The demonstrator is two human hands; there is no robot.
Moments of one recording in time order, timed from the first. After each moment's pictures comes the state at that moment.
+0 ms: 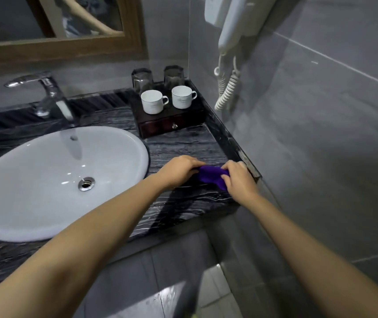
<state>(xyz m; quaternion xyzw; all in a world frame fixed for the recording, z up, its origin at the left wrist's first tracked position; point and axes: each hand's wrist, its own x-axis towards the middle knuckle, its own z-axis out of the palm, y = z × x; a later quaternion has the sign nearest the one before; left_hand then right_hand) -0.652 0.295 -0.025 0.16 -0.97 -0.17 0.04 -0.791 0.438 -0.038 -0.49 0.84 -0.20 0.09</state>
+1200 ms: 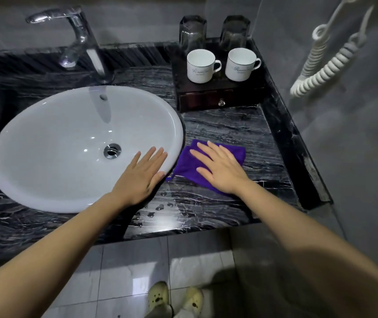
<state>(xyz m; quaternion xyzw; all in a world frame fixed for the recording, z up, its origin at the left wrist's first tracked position) -0.496 0.238 -0.119 0.38 -0.92 -0.09 0.01 -0.754 0.301 -0.117 -0.76 0.64 -0.04 0.09</state>
